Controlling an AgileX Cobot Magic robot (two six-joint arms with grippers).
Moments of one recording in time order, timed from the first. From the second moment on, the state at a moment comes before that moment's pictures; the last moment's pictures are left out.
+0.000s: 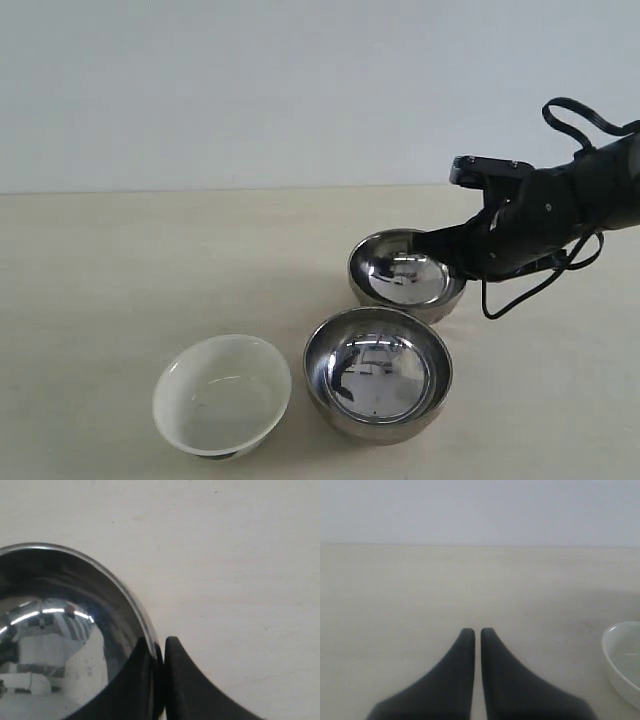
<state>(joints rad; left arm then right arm) 0.01 0.00 0.00 -0.09 0.31 0.04 0.31 1.95 -1.12 -0.05 0.16 0.37</state>
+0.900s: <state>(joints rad) 0.01 0.00 0.00 -0.09 0.31 0.04 0.33 1.55 -0.96 0.48 0.53 -0.36</state>
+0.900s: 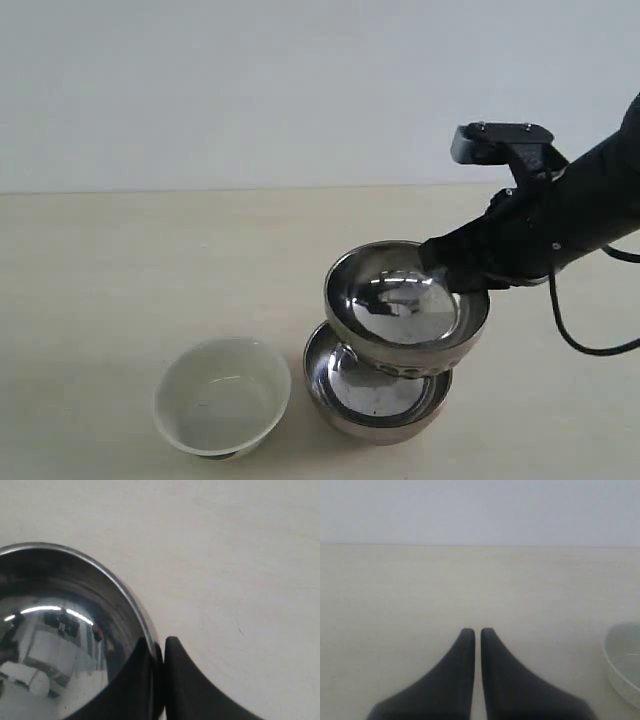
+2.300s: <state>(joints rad) 0.01 0.00 0.00 -0.09 0.31 0.04 0.43 1.70 -0.94 0.49 0.38 -0.44</state>
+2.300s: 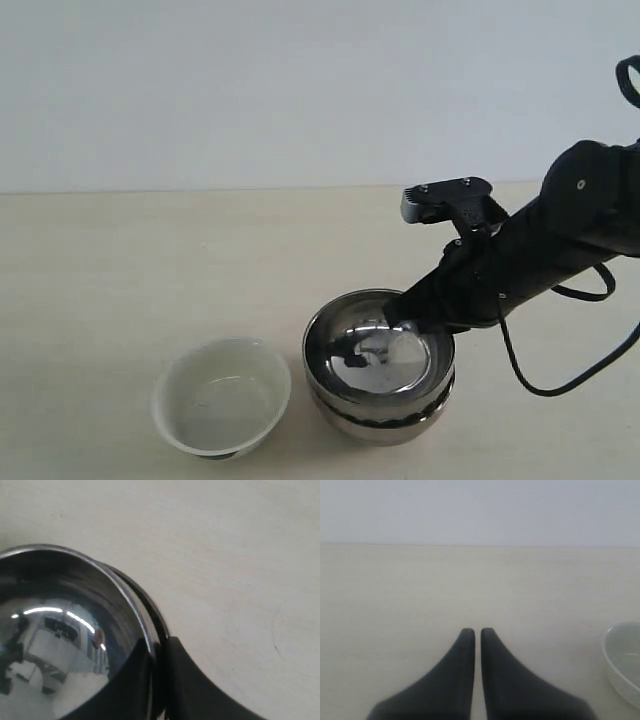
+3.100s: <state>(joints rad) 0.01 0.00 0.00 -0.09 0.31 0.04 0.43 1.66 -0.95 0.50 0.34 -0.46</state>
